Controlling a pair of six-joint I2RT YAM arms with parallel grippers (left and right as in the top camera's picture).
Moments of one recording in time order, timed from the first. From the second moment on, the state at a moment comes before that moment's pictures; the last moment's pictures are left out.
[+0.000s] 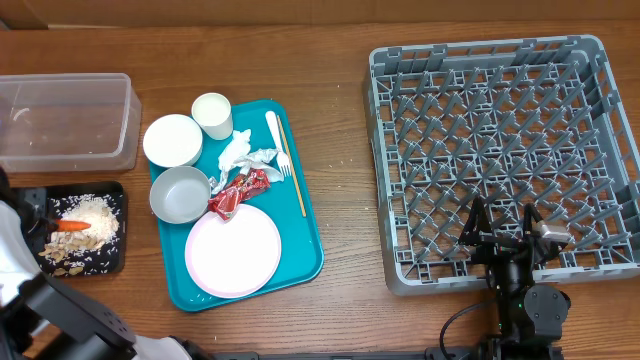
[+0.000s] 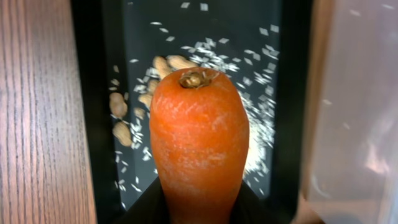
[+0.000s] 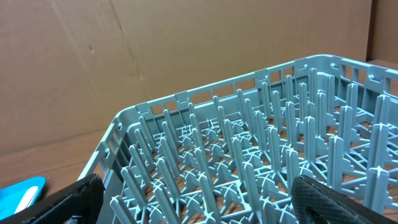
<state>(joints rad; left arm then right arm) 0.80 1.67 1.31 -0.91 -0.09 -0.87 -0.07 0.01 0.02 -0.04 -0.03 0.25</state>
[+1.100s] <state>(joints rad) 0.83 1.77 1.36 -0.95 -0.03 -0.83 -0.07 0.01 0.02 -0.04 -0.03 0.25</state>
